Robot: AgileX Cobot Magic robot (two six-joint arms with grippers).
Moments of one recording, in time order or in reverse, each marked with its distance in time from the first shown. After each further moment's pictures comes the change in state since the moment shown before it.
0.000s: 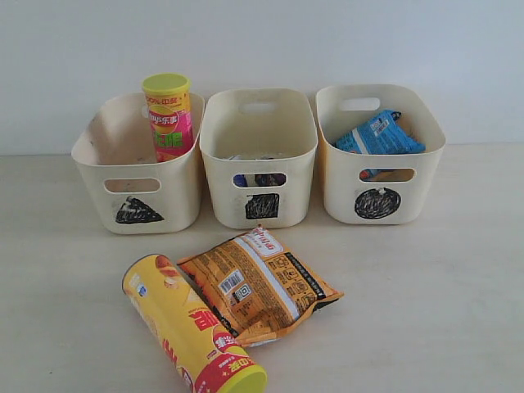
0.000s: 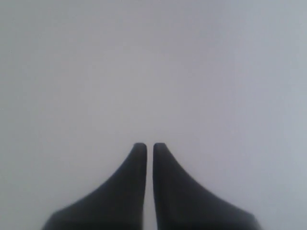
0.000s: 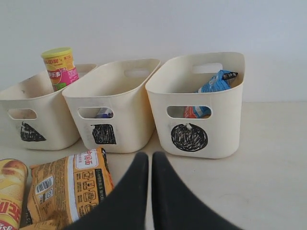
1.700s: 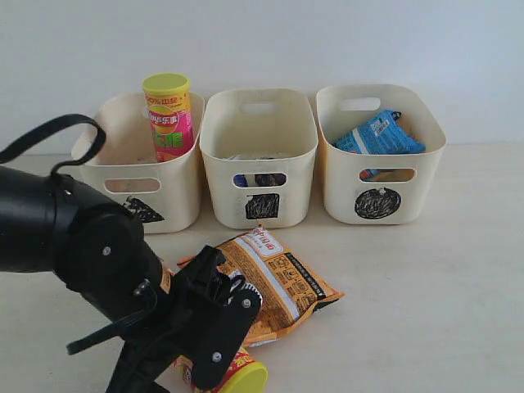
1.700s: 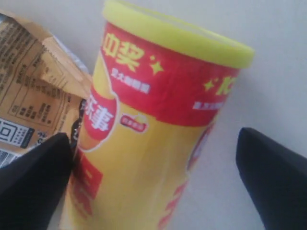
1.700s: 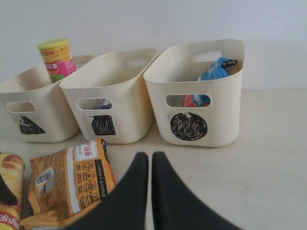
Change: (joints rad) left arm -0.730 1.373 -0.337 -0.509 0.957 2.165; right arm 0.000 0.000 0.000 0.006 0.035 0.011
